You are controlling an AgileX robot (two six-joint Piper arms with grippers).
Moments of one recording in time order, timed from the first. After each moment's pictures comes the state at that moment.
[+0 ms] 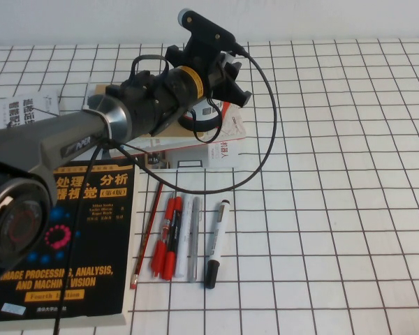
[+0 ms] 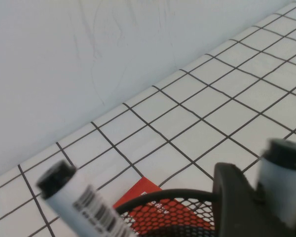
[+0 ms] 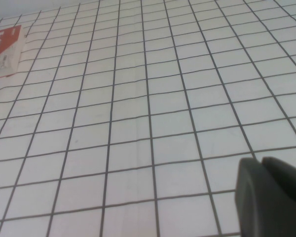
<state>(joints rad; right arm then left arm) 0.02 -0.02 0.03 0.07 0.35 0.13 -0.50 2.21 -1.70 0.60 -0.16 -0.33</state>
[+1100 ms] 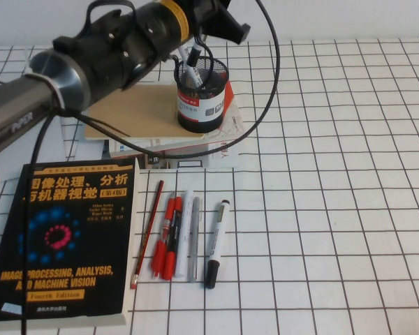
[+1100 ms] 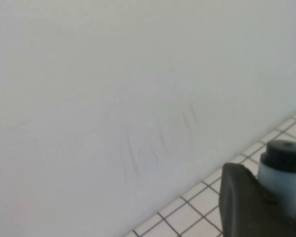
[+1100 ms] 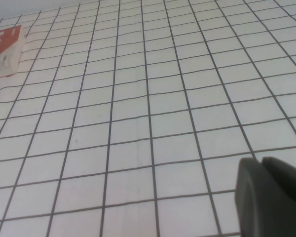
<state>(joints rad) 0.02 -0.02 0.03 0.07 0.35 0.13 -0.50 2.00 -1.70 0.74 -0.16 -0.44</state>
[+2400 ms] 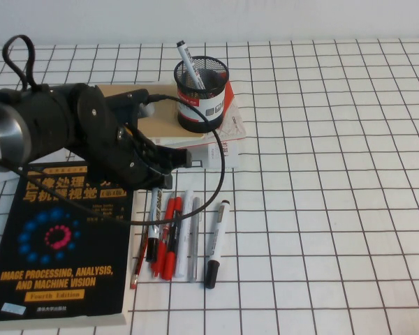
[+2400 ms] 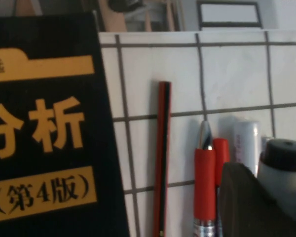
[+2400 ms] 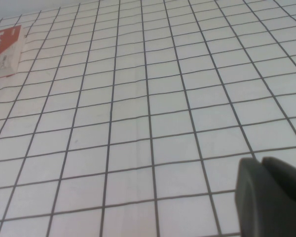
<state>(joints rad) 0.02 -0.02 0.03 0.07 0.35 0.13 -0.42 1.80 -1.25 -0.29 0.62 -0.11</state>
